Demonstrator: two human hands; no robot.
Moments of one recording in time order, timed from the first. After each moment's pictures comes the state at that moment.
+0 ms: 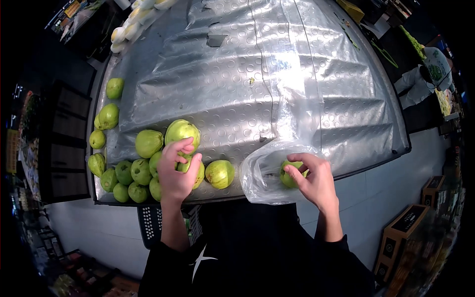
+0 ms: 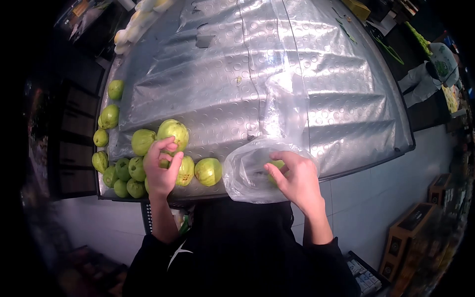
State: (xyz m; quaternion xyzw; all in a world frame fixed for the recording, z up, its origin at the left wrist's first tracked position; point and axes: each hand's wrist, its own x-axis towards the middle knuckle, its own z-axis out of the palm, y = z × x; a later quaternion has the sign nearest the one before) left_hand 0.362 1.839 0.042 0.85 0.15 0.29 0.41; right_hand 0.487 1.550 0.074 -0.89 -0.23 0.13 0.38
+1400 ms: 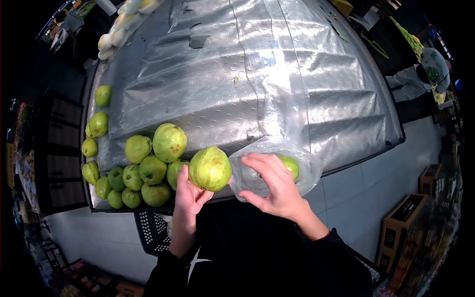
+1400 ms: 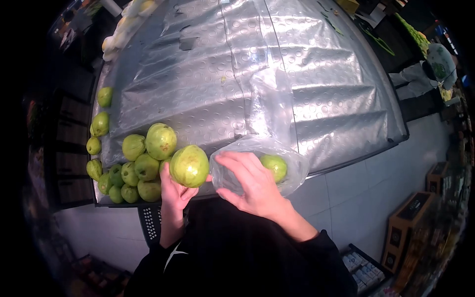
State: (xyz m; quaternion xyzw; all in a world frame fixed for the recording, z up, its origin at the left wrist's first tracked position) left_hand 0.347 1.796 0.002 0.34 0.16 -0.02 0.93; right_hand 0.463 1.586 0.073 -0.76 -0.45 0.01 0.47
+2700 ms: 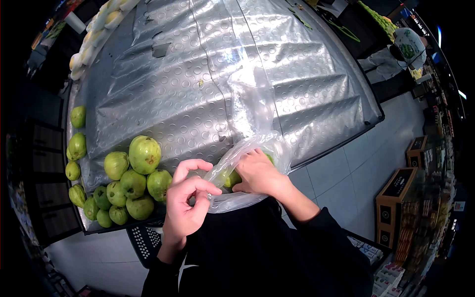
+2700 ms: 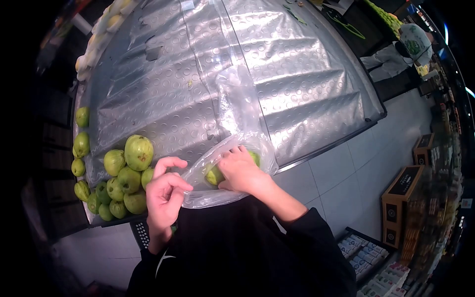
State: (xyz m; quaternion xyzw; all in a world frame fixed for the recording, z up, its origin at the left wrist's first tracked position) left_hand 0.369 1.760 0.080 0.73 -0.04 0.12 0.67; right_hand 0.493 1.577 0.050 -0.87 -0.44 0.22 0.08
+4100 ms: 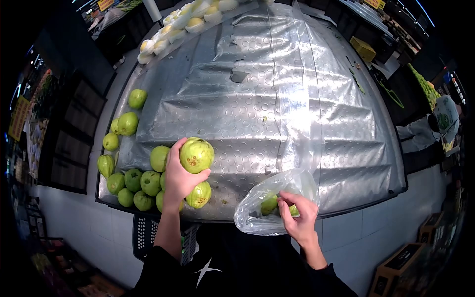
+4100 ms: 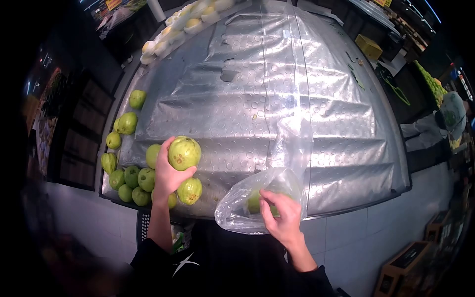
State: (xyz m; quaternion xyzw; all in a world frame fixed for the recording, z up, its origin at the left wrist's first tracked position) left_hand 0.376 1.866 0.049 0.85 0.28 0.23 0.39; right_hand 0.469 1.567 0.056 -0.77 -0.36 -0.05 0.52
